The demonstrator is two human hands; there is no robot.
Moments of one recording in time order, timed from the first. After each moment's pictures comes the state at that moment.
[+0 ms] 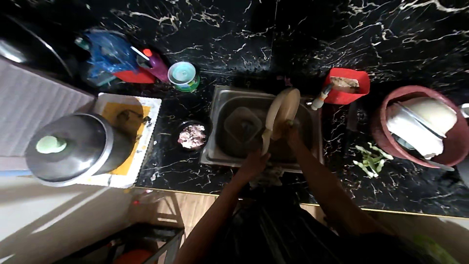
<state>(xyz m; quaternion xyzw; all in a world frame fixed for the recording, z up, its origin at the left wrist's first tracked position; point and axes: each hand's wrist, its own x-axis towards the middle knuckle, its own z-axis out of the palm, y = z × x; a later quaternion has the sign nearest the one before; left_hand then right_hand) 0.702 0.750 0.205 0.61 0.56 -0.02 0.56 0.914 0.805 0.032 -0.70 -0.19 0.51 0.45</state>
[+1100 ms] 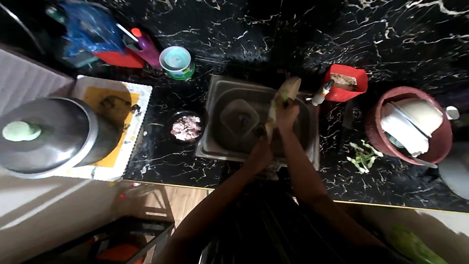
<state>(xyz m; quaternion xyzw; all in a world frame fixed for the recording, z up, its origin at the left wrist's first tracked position) 0.734 0.757 0.181 0.67 0.55 -0.07 0.50 0.856 0.833 0.160 -0.77 -0.37 0.21 0.47</state>
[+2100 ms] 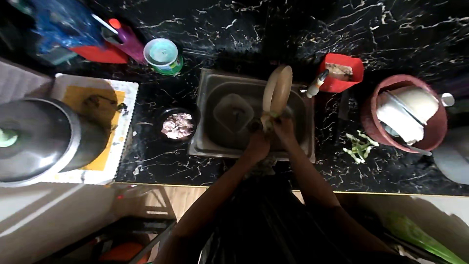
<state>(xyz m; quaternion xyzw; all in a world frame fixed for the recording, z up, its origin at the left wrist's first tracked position) 0.741 0.763 0.179 0.64 0.56 -0.02 0.53 0.871 0.766 0.150 -0.76 -0.39 0.41 0.33</state>
